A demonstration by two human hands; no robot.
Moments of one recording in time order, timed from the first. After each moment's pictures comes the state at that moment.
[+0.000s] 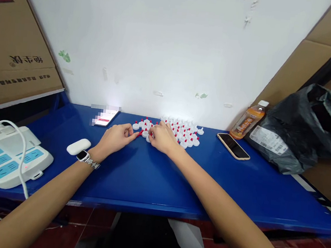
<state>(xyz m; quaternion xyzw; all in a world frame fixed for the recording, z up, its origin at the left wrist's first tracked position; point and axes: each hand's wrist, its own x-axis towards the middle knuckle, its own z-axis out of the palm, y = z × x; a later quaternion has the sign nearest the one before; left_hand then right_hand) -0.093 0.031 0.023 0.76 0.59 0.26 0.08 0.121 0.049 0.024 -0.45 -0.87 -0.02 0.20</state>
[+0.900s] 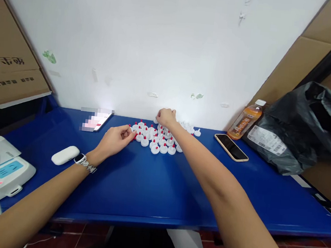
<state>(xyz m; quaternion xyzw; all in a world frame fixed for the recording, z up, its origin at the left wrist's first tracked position) -0.077 0.051 0.016 0.76 0.53 0.34 0.13 0.148 0.196 0.030 -0.63 -0.76 -0.03 0.14</state>
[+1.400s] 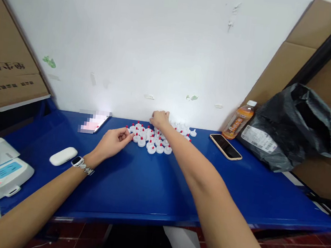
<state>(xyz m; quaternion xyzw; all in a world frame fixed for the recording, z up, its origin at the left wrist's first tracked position) -0.077 0.048 0.012 0.77 0.51 0.35 0.15 0.132 0.197 0.025 -0.64 -0.75 -0.03 0.15</state>
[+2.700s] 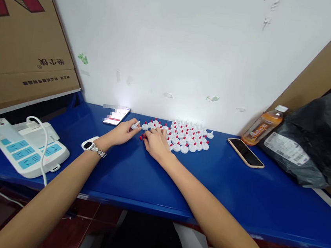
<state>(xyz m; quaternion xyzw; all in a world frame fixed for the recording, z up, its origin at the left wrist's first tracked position) -0.124 0.060 0.015 0.80 0.49 0.31 0.17 0.070 0.044 -0.004 -0.45 -0.87 -0.06 0.21</state>
